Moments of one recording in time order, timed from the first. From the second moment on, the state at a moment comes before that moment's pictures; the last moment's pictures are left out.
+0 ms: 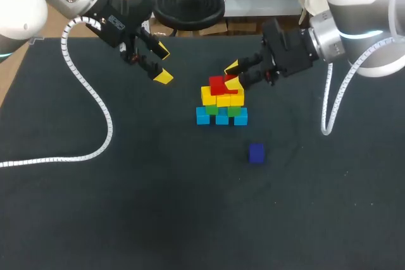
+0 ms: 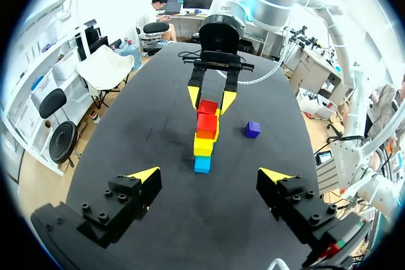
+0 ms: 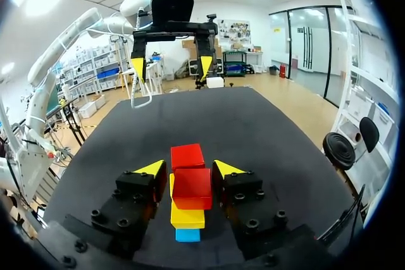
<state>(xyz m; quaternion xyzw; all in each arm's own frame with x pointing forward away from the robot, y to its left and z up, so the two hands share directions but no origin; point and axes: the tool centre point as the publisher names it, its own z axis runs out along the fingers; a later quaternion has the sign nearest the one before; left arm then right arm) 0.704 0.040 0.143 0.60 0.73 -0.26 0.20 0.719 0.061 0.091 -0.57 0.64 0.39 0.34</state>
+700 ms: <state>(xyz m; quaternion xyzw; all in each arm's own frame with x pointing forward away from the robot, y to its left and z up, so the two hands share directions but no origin) 0.704 0.040 0.143 0.60 0.73 -0.26 0.20 0.703 0.041 0.131 -0.62 0.63 0.30 0.35</state>
